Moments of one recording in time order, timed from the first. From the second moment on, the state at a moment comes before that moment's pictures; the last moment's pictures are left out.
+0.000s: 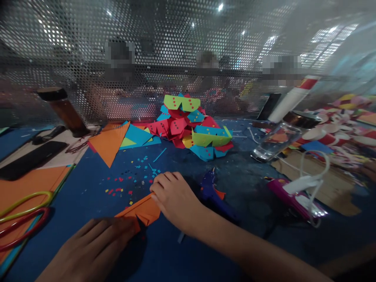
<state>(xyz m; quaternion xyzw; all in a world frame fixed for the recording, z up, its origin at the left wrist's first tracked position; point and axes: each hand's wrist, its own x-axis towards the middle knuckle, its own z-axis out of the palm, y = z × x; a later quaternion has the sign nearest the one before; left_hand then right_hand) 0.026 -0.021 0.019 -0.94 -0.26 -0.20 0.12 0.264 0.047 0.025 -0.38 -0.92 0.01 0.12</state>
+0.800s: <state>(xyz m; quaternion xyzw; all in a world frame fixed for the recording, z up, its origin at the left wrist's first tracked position) 0.031 -0.022 0.011 -0.90 -0.31 -0.27 0.15 0.268 0.039 0.029 -0.42 -0.89 0.06 0.14</state>
